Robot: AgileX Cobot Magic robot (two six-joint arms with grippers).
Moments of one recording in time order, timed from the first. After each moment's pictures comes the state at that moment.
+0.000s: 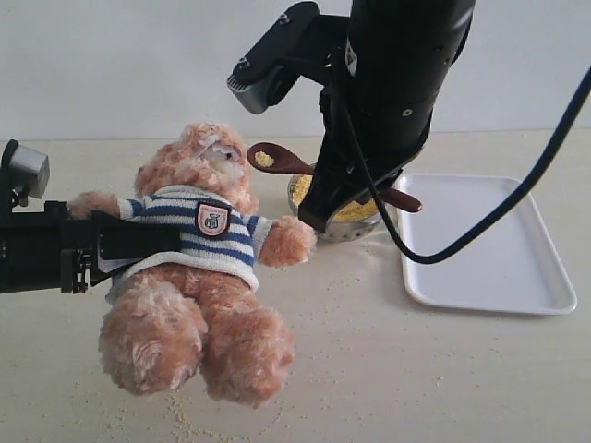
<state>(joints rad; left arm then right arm) 0.05 1.72 -0.58 -1.73 1.15 1.75 0.84 1.65 -1.48 -0.28 1.16 -0.12</state>
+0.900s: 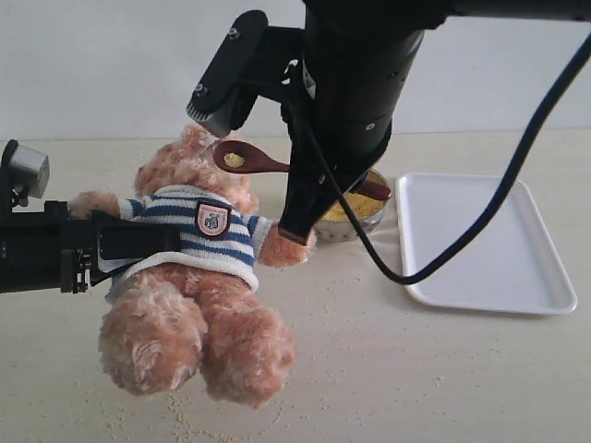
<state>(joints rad) 0.05 1.72 -0.58 -1.73 1.15 1.75 0.92 1.69 -1.48 -0.41 1.08 -0.15</state>
